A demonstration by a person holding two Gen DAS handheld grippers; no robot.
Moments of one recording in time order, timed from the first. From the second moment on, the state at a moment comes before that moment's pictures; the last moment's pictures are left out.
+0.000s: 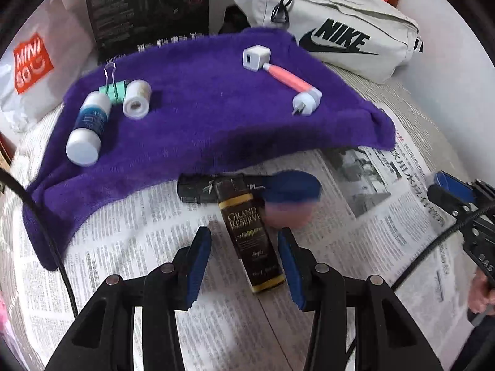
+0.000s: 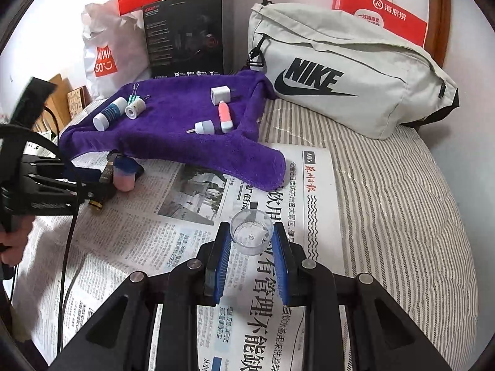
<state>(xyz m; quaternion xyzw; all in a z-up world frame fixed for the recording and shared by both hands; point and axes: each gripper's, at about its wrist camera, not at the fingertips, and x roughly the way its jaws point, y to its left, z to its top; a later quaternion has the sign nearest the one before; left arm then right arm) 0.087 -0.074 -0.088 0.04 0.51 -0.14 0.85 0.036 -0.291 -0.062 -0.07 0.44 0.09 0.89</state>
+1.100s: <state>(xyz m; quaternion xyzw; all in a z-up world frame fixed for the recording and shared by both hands) 0.068 -0.007 -0.093 0.05 0.49 -0.10 0.86 0.050 -0.268 -0.083 -0.07 0.46 0.12 0.88</state>
